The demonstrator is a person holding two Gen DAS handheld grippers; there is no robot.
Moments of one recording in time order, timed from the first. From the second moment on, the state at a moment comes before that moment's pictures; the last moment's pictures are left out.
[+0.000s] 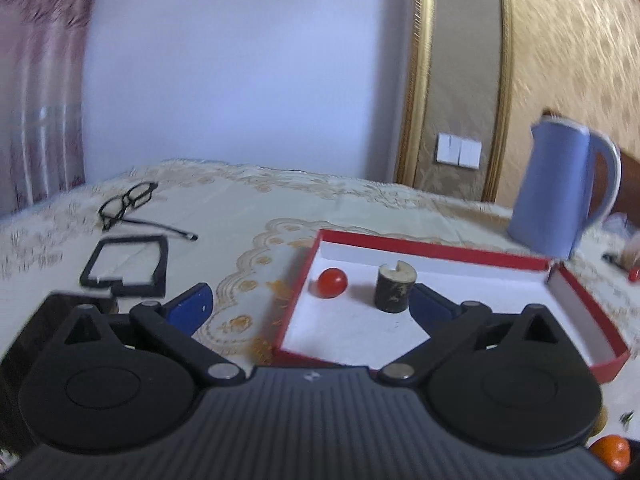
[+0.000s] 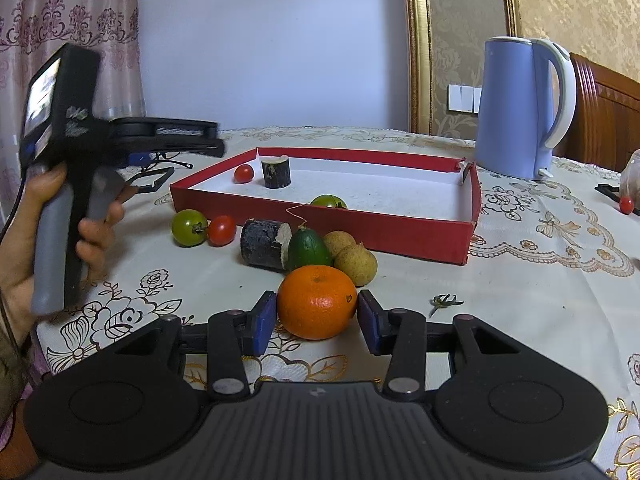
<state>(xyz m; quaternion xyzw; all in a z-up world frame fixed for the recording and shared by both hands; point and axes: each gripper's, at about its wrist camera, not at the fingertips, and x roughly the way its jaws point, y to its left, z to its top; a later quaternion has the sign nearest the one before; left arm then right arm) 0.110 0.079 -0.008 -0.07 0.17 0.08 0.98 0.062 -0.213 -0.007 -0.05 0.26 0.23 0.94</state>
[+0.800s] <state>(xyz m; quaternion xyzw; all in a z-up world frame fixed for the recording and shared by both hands) 0.105 0.095 -0.011 -0.12 0.17 0.07 0.98 0.091 -0.234 0.028 -0.04 0.22 0.19 0.96</state>
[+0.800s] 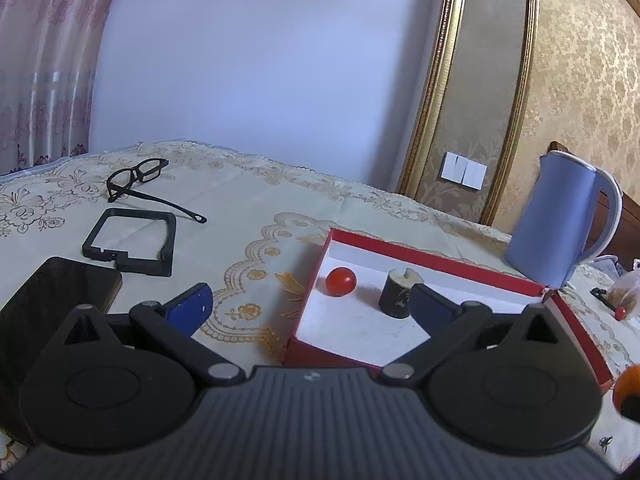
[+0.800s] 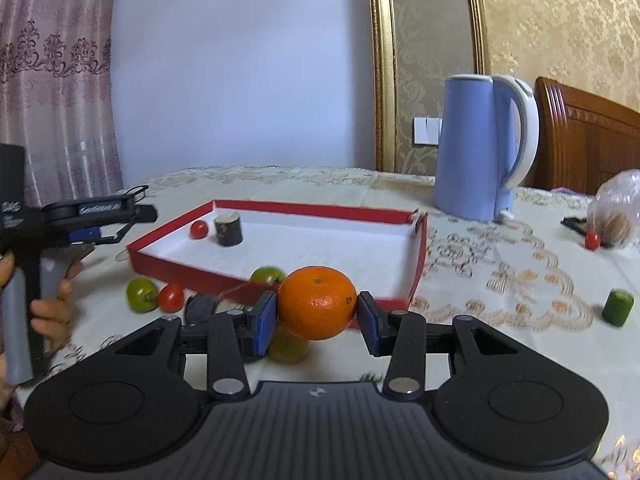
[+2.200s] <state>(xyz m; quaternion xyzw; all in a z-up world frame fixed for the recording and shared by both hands) 0.110 0.095 -0.013 -0.12 0.18 0.07 0.97 0.213 -0.178 0.024 -0.09 0.29 0.17 0.94</state>
